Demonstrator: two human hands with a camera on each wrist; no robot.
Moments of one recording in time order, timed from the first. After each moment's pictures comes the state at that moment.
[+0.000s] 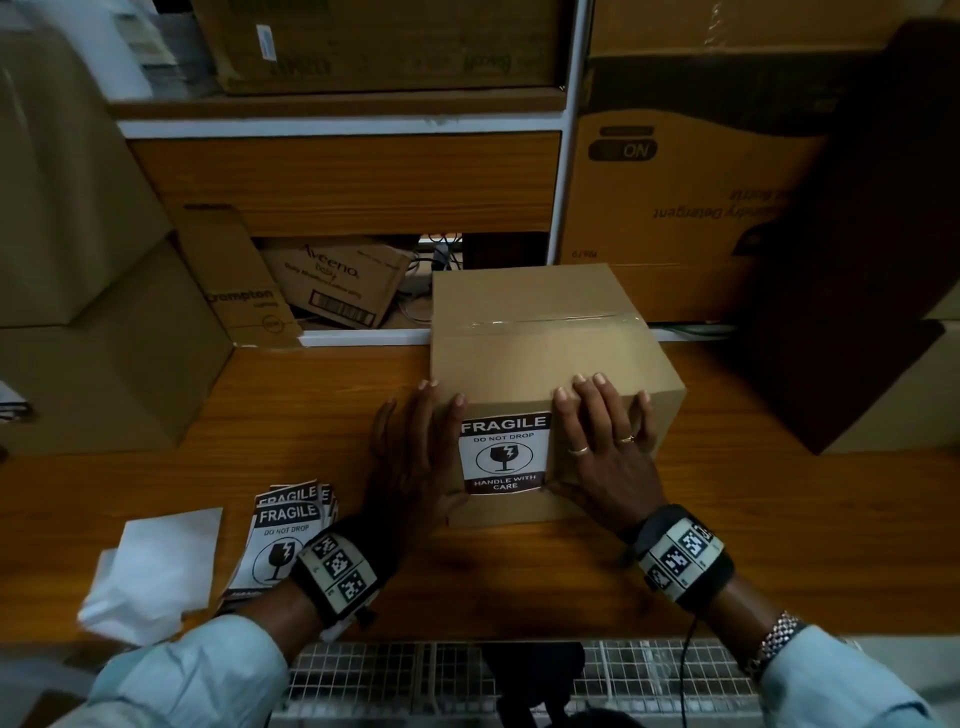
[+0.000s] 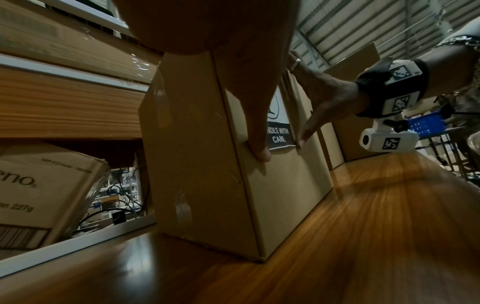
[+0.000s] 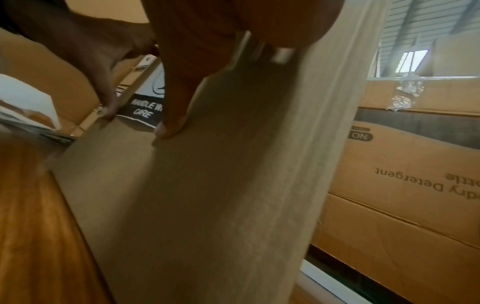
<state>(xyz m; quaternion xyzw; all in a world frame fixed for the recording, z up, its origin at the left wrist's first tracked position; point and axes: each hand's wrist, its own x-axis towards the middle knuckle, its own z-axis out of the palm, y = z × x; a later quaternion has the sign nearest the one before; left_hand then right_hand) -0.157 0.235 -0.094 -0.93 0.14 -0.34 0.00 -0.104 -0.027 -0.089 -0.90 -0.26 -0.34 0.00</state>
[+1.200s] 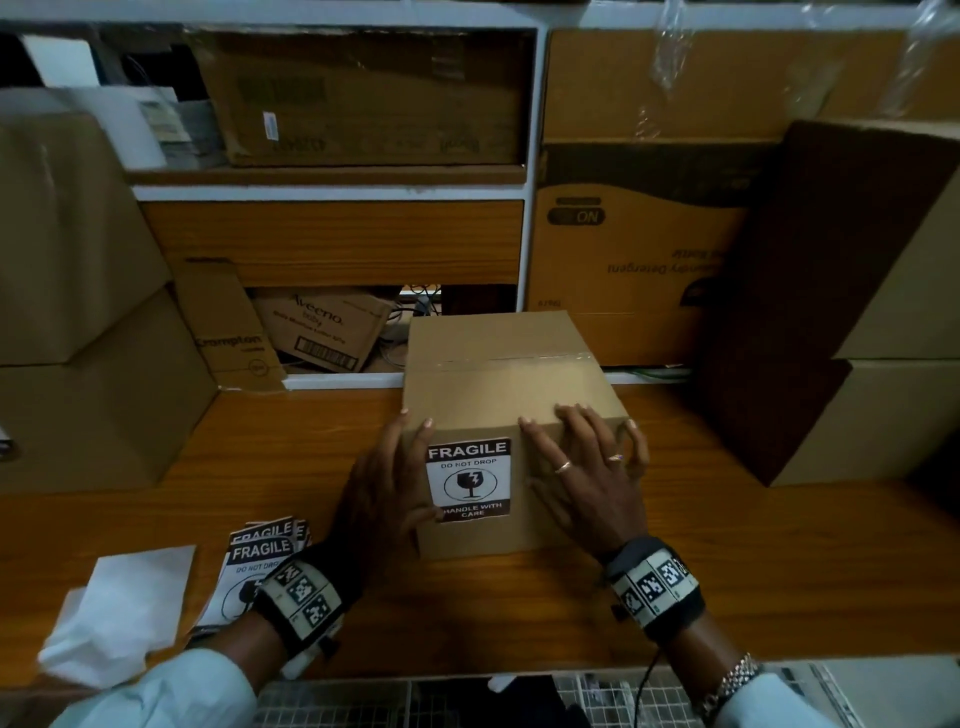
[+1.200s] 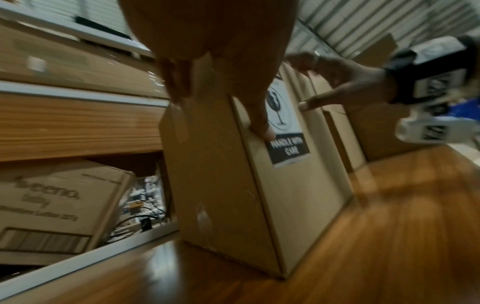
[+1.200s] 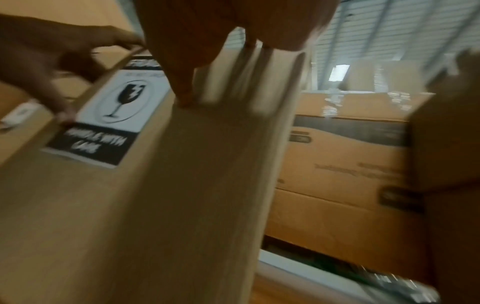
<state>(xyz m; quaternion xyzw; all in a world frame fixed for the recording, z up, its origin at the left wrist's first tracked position) -0.163 0.233 -0.080 -0.94 0.14 -0.30 -0.07 -0.124 -0.049 -0.067 -0.90 -0.23 -0.36 0.06</state>
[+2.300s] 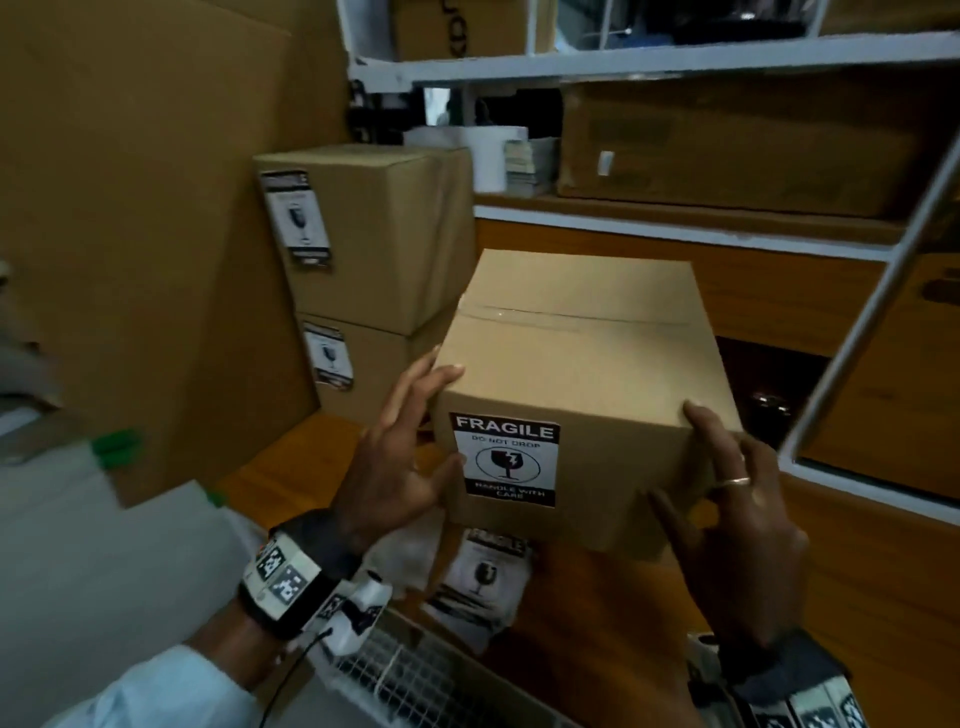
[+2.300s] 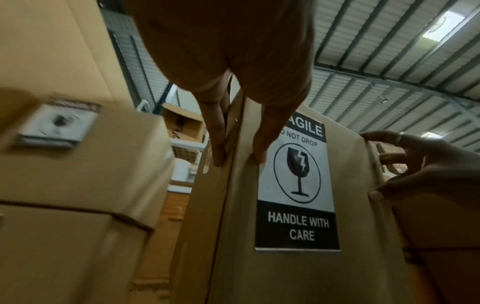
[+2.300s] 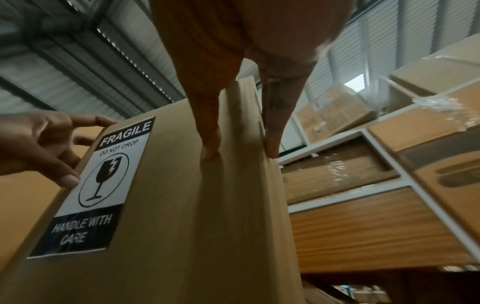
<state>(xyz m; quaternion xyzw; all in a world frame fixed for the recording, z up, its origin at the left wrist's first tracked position) -0.306 0.427 0.046 -0.87 0.02 -0.38 -0.30 -0.181 0.136 0.030 -0.83 -0.32 -0.27 0.36</state>
